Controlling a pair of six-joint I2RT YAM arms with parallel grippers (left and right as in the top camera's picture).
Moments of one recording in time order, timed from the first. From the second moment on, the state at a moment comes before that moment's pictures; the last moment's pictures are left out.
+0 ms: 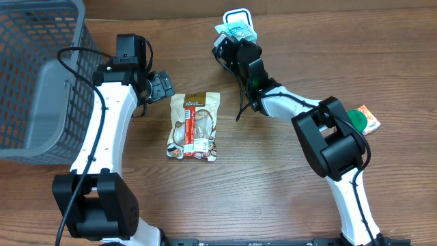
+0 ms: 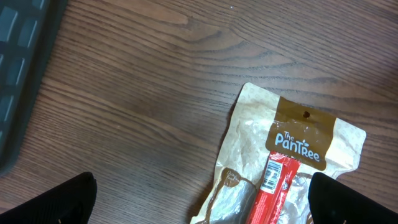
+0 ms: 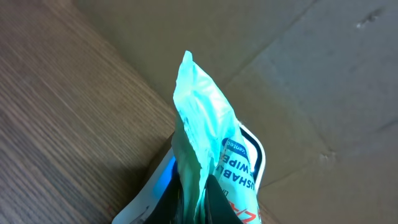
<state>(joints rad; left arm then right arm) 0.01 1.73 1.48 -0.96 -0.12 -0.37 0.53 2.37 1.59 0.54 0.22 -0.61</state>
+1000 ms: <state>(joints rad) 0.01 1.73 1.48 -0.96 -0.12 -0.37 0.35 1.83 1.51 -0.93 -0.10 -0.07</state>
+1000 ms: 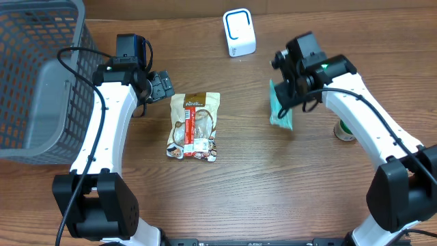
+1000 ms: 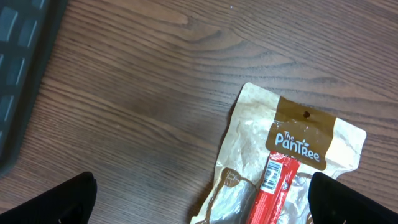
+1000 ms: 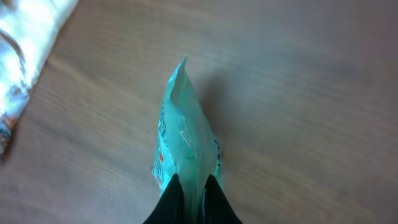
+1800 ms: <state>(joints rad) 0.01 1.73 1.48 -0.96 -0.12 -0.37 0.23 1.83 1.33 -0.82 -0.14 0.13</state>
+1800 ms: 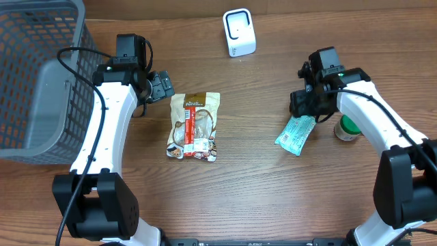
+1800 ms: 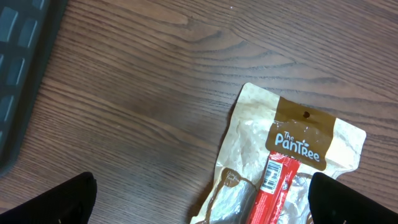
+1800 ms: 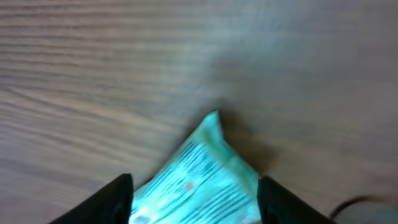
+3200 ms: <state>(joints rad) 0.01 1.73 1.48 -0.96 -0.12 -0.37 0.49 1.97 1.33 -0.89 0.20 0.62</state>
